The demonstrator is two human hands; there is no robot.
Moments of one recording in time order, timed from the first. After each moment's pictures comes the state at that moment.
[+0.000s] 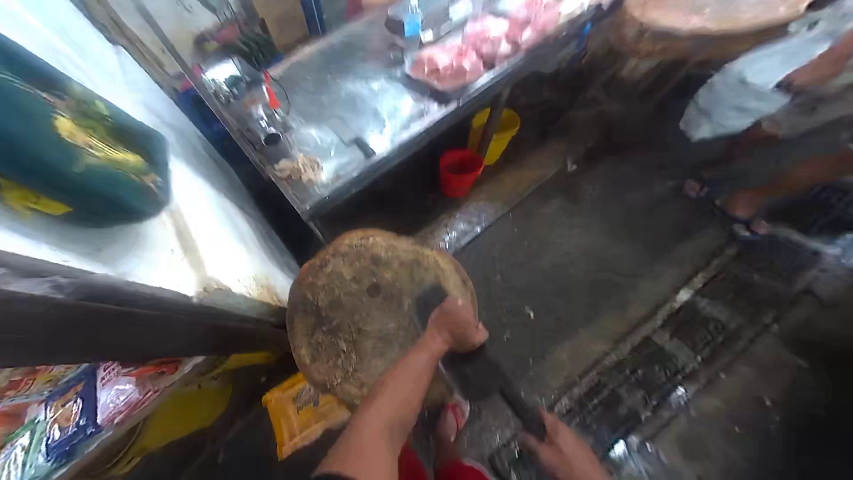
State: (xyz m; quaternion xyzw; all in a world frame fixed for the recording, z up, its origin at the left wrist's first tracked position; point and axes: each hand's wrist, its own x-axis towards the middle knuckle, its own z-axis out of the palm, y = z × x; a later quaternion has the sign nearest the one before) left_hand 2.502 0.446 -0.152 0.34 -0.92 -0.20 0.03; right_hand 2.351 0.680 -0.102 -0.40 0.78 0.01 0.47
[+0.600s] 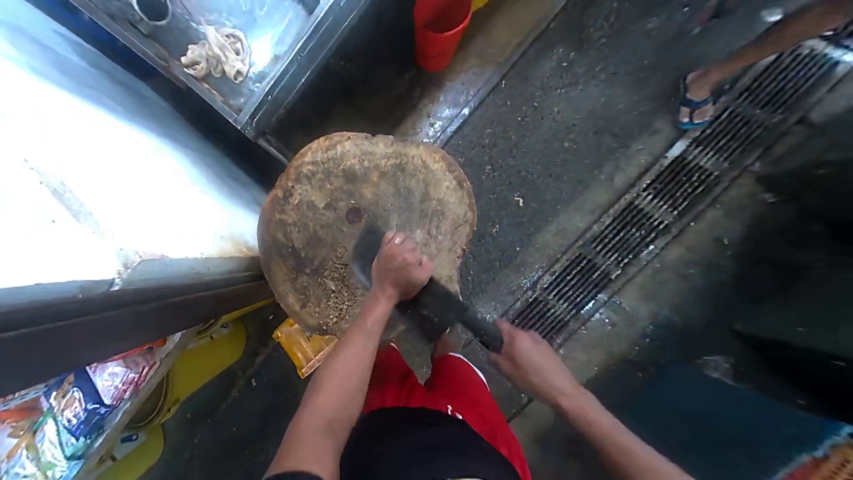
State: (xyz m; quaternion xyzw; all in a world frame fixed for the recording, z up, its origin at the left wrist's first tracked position) left_hand 2.604 0.473 -0.182 0.39 -0.90 -0.15 0.10; right_hand 2.409 0.656 -0.100 -0.45 0.74 0.13 0.49
